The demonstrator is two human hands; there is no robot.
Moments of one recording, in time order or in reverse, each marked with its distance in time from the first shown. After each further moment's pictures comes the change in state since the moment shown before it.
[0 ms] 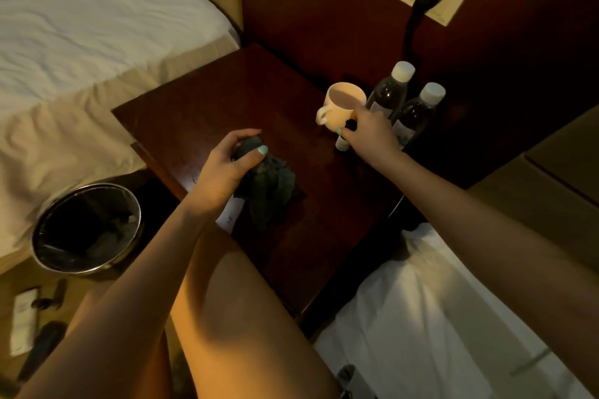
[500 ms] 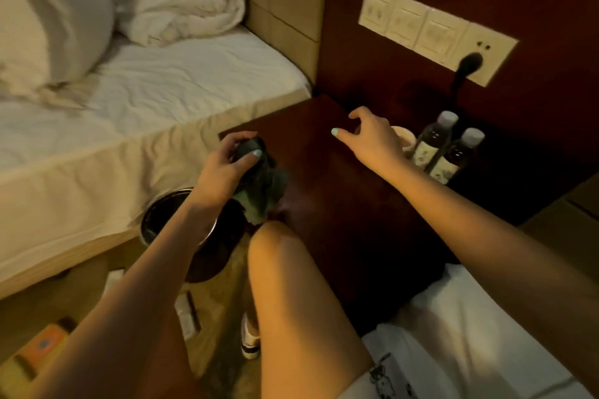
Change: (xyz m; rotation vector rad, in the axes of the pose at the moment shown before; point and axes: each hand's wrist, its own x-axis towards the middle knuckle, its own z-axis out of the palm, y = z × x) left_hand -0.105 0.059 -0.076 0.091 0.278 0.175; right_hand -0.048 -0.136 -0.069 0.237 -0.023 -0.138
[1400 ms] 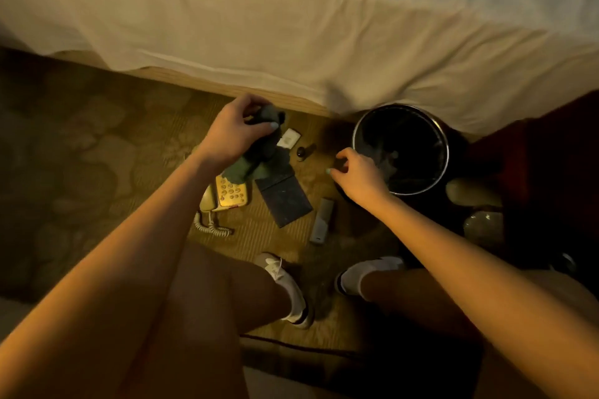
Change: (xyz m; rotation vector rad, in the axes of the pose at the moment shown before) left_hand -0.117 -0.201 -0.363 0.256 0.628 -0.443; right_hand -0.082 -0.265 0.446 -0.028 -0.905 -0.415
